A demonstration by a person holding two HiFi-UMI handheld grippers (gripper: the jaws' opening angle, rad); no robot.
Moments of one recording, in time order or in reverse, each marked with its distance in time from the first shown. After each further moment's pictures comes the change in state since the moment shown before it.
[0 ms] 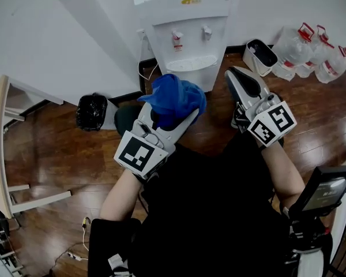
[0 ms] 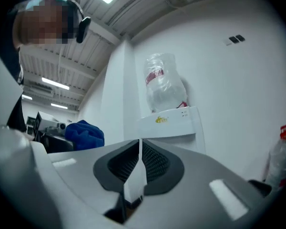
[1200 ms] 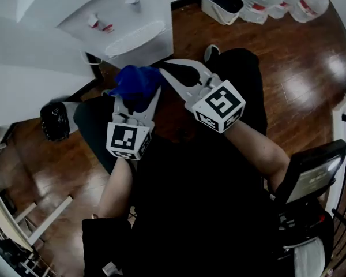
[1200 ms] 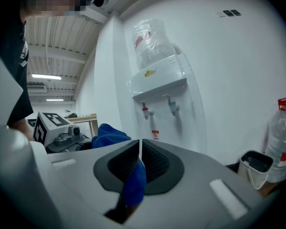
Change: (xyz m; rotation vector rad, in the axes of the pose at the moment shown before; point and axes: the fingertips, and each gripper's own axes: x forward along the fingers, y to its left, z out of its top) left arm 0.106 0.027 -0.170 -0.103 0.191 0.111; right arm 0.007 -0.032 -0.151 0.073 0.241 0.024
